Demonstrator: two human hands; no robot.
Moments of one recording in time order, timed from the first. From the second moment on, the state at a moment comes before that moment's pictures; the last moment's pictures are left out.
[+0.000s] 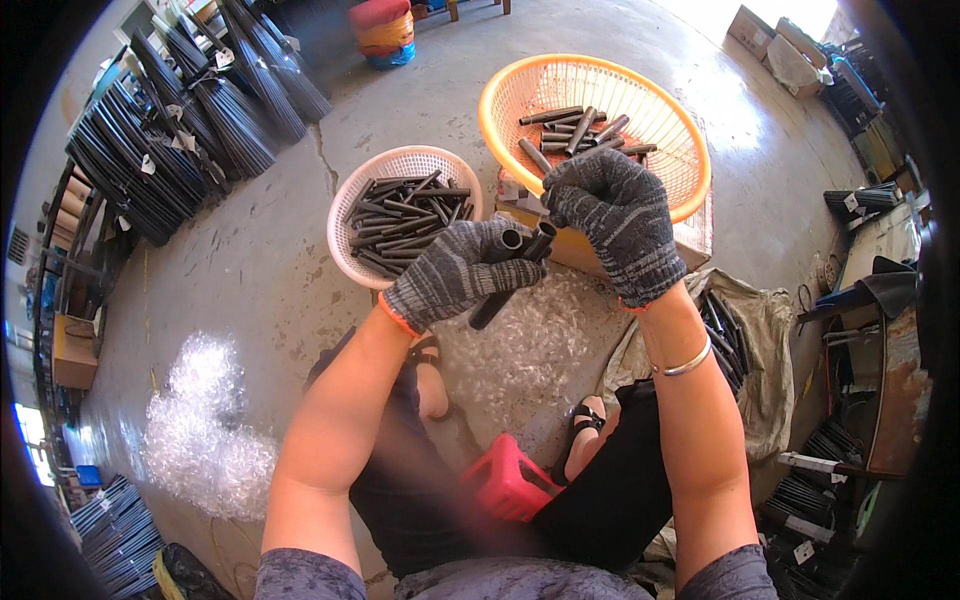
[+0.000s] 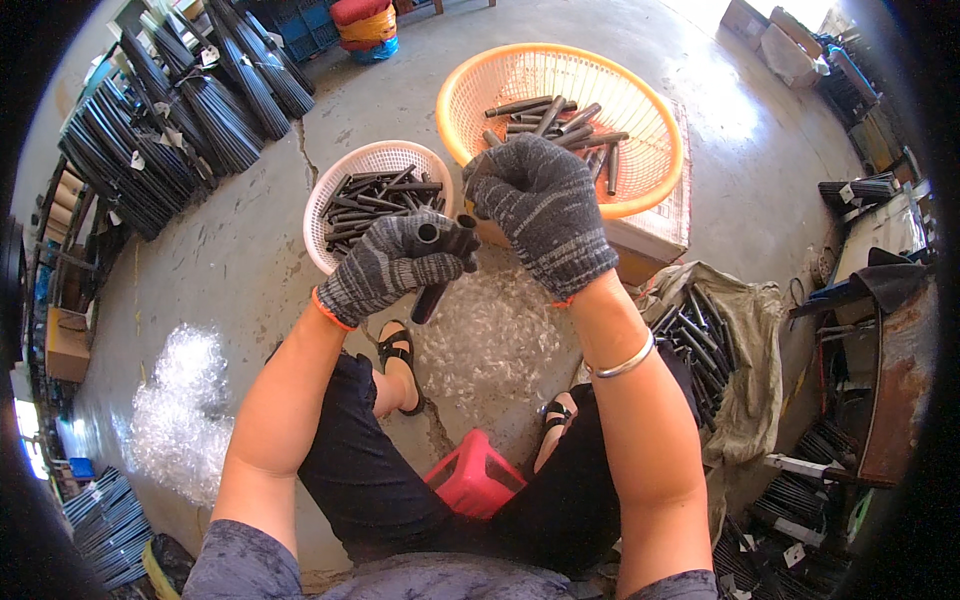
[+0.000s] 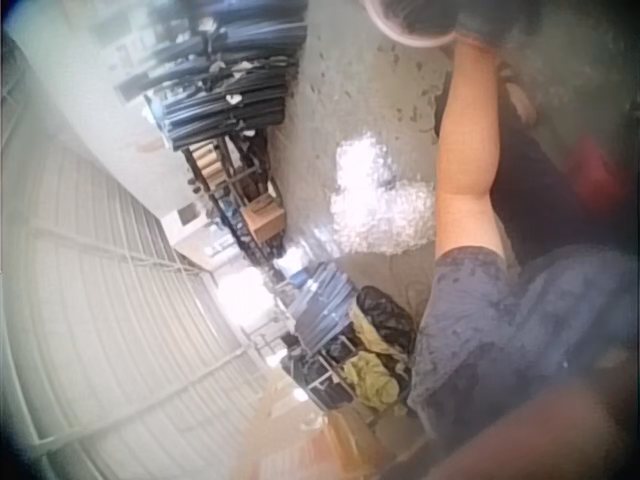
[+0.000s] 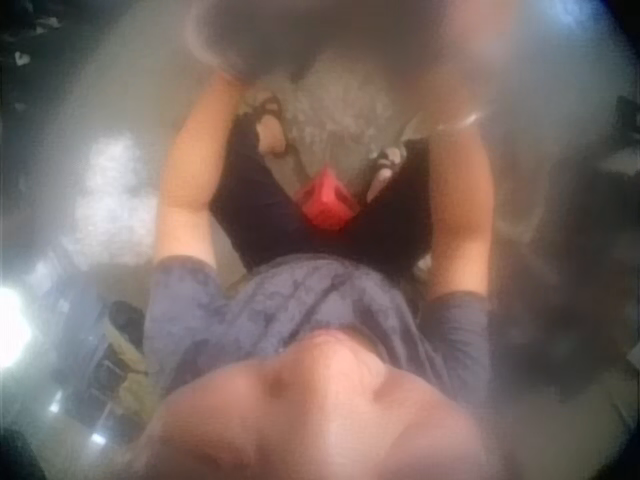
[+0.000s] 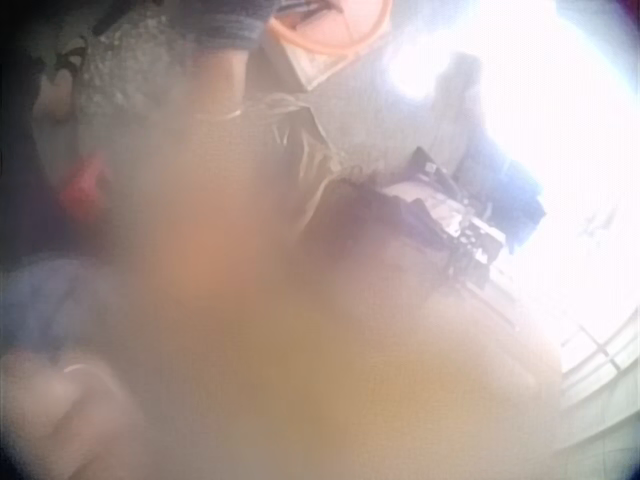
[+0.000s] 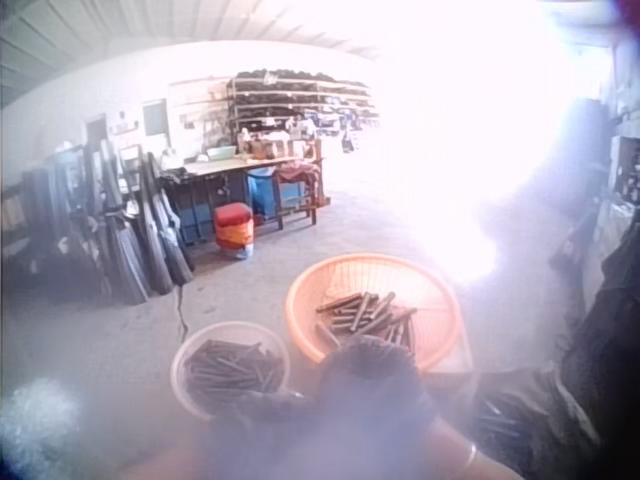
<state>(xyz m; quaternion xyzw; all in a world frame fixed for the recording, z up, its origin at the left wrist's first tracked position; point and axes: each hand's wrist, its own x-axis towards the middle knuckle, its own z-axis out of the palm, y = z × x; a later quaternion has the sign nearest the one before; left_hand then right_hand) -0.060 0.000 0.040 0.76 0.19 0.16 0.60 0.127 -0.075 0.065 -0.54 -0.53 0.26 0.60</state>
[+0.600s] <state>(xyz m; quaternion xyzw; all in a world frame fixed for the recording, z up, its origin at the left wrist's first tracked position) -0.066 0.007 0.031 0.63 0.21 0.24 0.71 0.167 -0.079 0.054 -0.53 -0.47 0.36 0.61</state>
